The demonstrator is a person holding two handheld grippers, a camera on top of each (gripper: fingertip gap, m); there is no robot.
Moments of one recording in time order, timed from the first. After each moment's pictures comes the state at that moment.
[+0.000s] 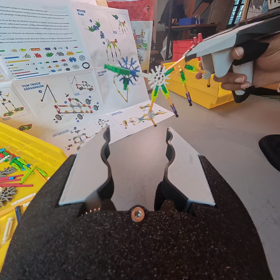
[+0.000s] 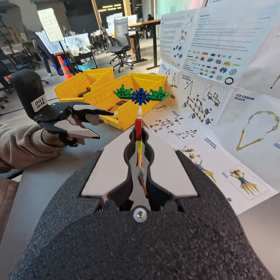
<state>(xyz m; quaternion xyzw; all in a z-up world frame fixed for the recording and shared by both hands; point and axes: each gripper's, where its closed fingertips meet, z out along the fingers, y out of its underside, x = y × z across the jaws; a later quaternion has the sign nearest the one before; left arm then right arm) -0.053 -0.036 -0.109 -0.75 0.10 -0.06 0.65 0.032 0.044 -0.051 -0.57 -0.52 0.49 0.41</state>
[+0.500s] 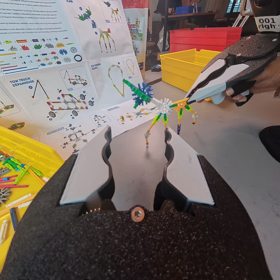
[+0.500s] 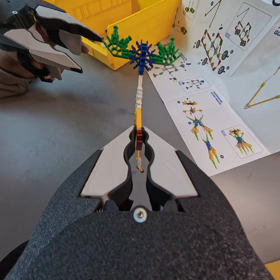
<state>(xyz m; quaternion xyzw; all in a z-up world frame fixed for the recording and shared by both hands) -0.047 -0.034 -0.120 -0.76 0.12 -0.06 0.63 0.062 0.042 -0.143 -0.60 -0.63 0.36 0.34</state>
